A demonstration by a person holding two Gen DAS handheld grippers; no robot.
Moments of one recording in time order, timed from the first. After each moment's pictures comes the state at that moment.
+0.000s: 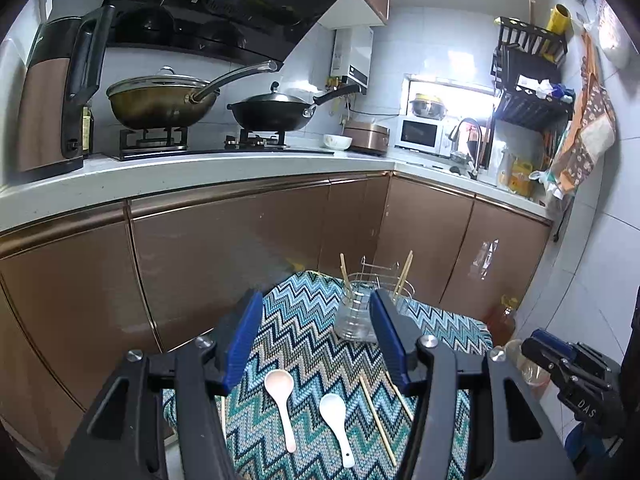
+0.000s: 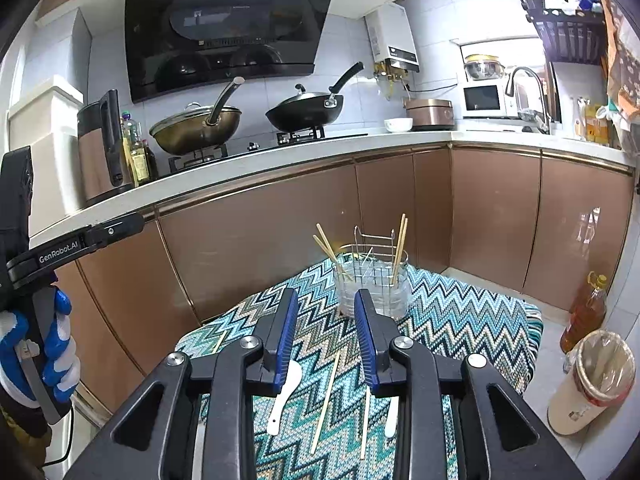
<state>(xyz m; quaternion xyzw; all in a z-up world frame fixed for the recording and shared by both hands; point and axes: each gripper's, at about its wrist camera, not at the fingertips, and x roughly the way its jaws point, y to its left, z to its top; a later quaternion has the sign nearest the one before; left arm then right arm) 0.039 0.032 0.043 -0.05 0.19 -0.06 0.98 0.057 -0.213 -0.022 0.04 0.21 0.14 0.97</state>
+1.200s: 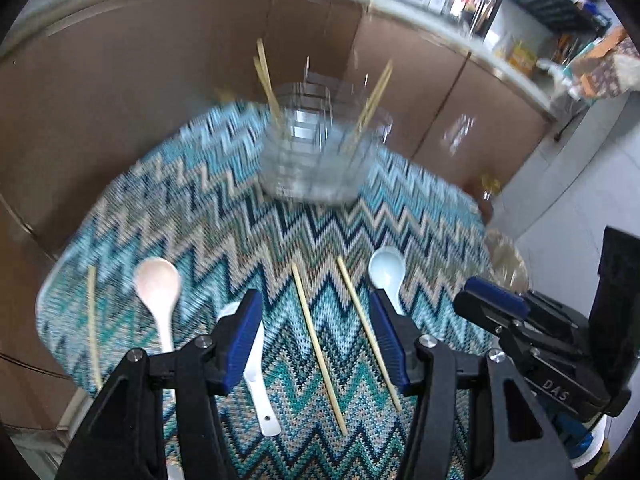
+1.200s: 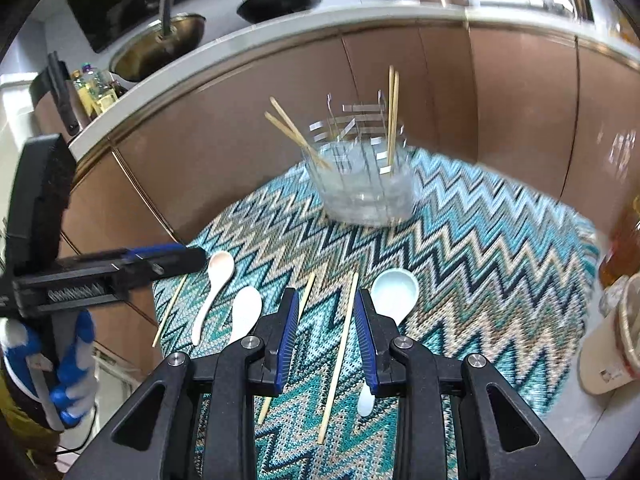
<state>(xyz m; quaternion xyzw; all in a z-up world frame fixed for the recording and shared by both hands) 0.198 -0.069 -0.109 -0.06 0.48 -0.15 0.86 0.185 -0.253 -0.135 0.07 0.41 0.20 0.89</state>
